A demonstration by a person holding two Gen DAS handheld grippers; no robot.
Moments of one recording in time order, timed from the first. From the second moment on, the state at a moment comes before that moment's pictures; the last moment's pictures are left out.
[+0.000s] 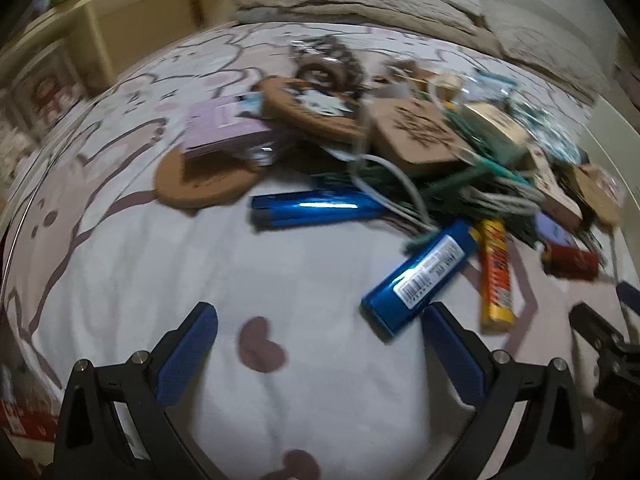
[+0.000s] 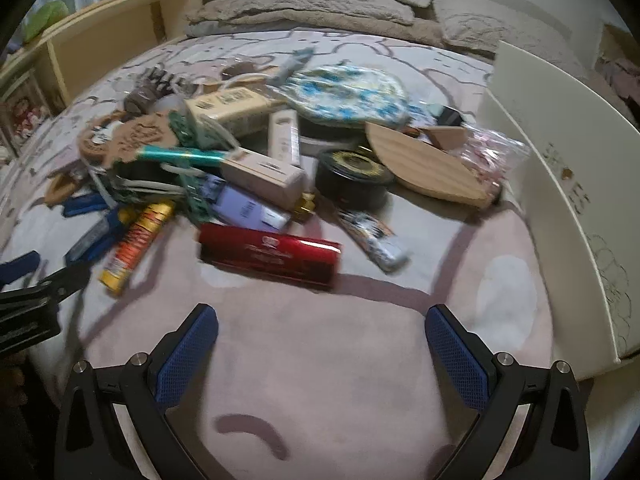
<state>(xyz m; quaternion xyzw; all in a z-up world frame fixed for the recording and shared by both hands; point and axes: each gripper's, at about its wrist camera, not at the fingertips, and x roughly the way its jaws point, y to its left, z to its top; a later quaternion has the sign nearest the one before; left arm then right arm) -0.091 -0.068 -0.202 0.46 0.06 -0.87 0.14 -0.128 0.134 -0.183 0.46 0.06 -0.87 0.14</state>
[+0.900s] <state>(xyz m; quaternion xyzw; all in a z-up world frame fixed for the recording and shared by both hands) -0.098 -0.054 -0.200 0.45 0.06 -0.89 0.09 -0.149 0.135 -0.191 0.45 0.00 -0.89 0.07</state>
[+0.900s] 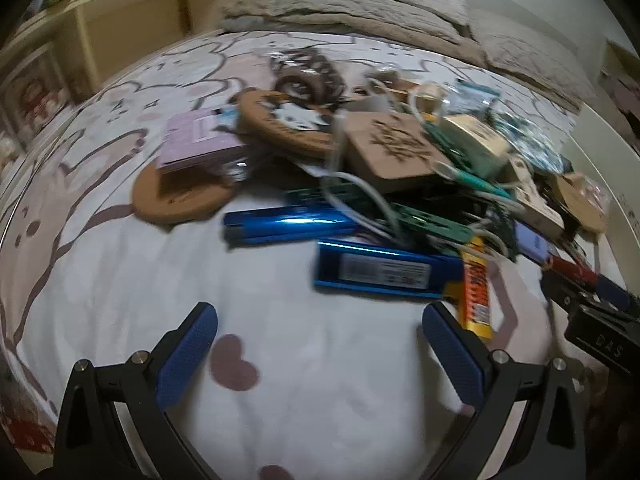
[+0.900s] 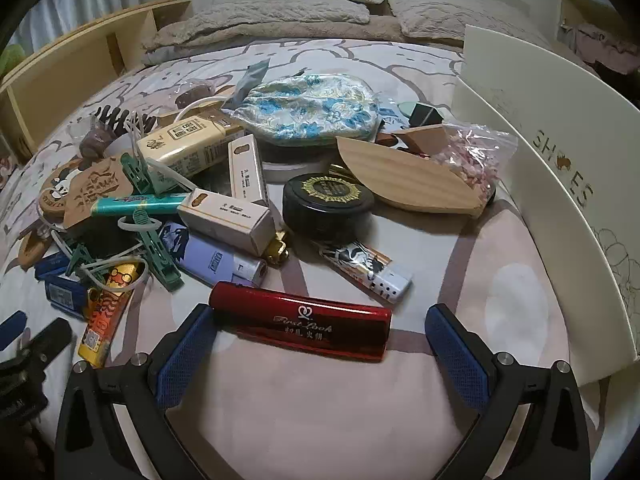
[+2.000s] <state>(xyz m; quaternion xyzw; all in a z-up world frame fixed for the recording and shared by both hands) -0.123 -0.022 -0.212 0.45 0.04 -0.89 0.08 -0.143 0.136 -0.195 0.44 0.01 -0.90 0.07</state>
